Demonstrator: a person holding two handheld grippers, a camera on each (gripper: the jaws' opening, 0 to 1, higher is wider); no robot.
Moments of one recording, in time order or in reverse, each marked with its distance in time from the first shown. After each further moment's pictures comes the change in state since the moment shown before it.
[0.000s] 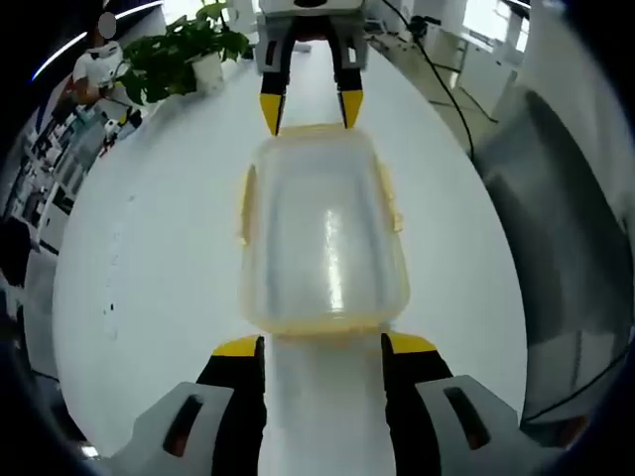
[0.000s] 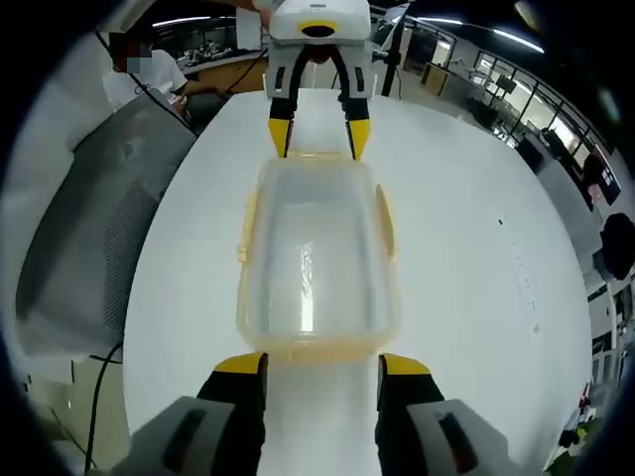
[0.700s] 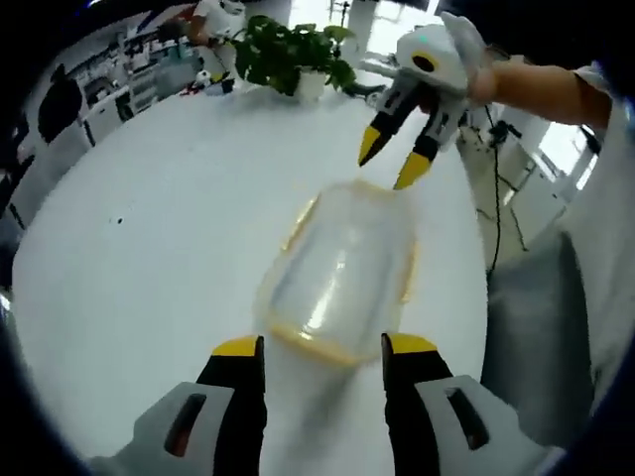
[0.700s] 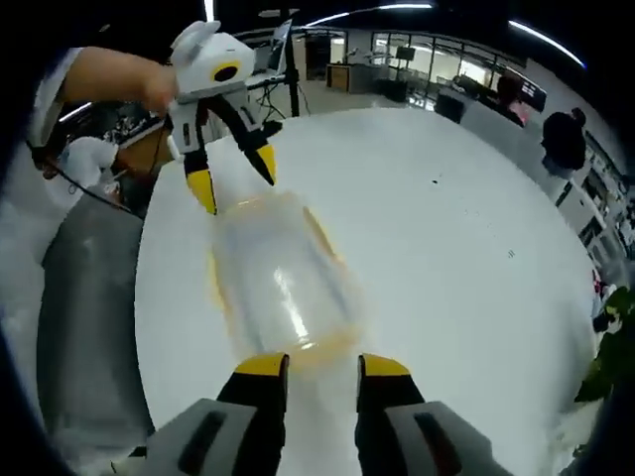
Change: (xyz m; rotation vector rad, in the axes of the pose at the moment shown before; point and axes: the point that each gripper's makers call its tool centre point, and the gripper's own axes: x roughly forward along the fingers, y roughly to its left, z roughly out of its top) left arm -0.011 0.004 0.015 -0.609 -0.213 0.059; right arm -0.020 -0.012 0.009 0.484 -0.141 -0.149
